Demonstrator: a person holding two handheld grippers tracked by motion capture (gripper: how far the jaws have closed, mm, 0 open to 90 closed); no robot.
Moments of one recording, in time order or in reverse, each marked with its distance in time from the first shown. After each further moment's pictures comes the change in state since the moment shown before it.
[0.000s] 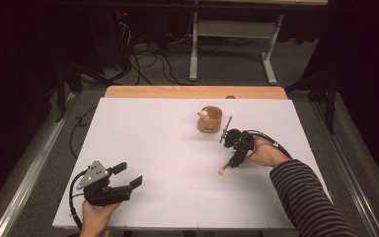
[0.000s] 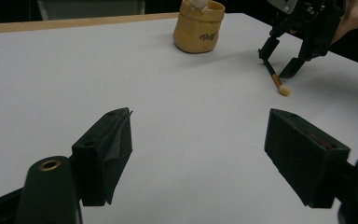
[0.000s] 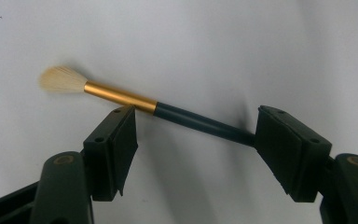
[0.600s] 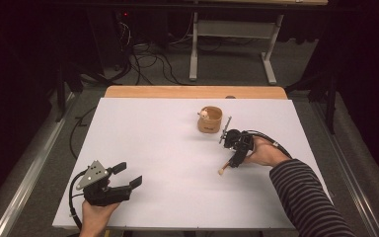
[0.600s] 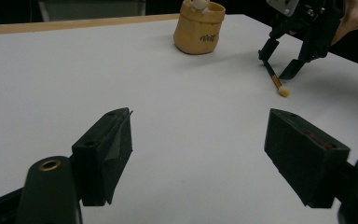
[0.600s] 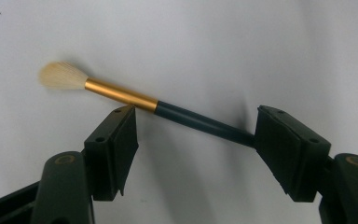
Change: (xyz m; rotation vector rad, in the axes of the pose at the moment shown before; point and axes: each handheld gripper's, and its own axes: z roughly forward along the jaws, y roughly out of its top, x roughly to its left) left arm 0.000 0.000 0.000 -0.006 0.003 0.000; right arm 0.001 0.001 0.000 0.007 -0.005 -0.019
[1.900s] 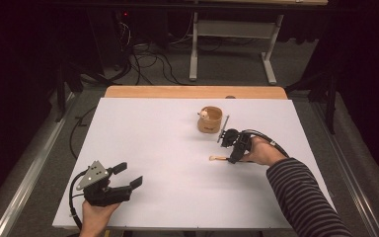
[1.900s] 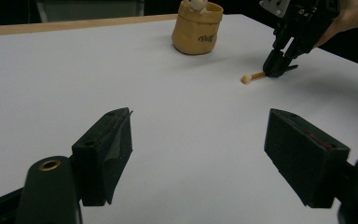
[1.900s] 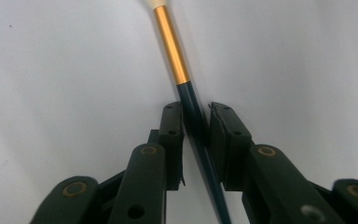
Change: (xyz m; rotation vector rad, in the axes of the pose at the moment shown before) left arm -0.001 0.000 0.000 -0.001 -0.004 0.004; right arm 0.000 0.006 0.002 0.042 0.040 0.061
